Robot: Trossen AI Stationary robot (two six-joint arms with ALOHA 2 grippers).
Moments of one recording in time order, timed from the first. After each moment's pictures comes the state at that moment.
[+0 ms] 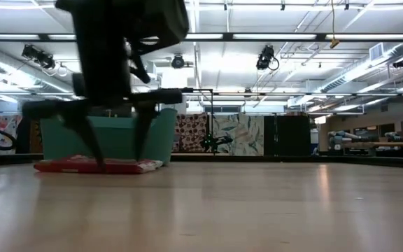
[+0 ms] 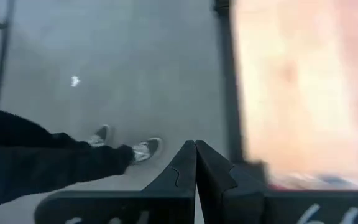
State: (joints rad) left arm -0.32 1.91 1.21 -0.81 -0.31 -2.33; right arm 1.17 1.85 1.47 -0.70 0.38 1.21
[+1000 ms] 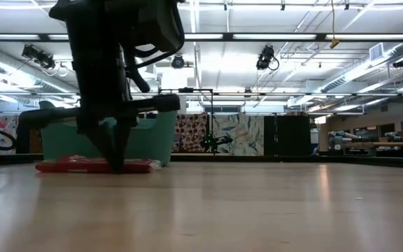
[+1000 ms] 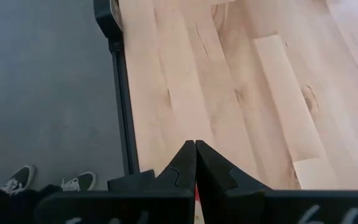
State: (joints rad) left arm -0.33 1.90 1.14 -0.72 -0.30 -2.11; right arm 1.22 1.75 1.47 -1.12 0.62 1.40
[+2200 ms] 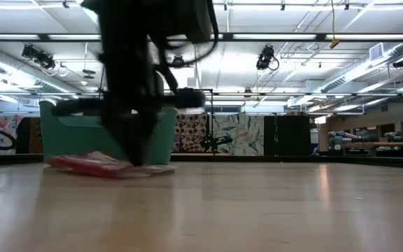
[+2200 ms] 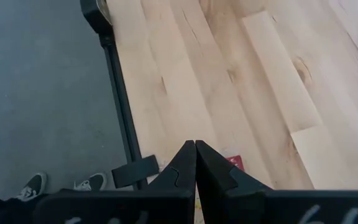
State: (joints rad) left arm -0.31 2.03 1.35 -0.84 -0.27 -1.79; right arm 1.27 1.75 1.47 -1.18 0.61 1.58
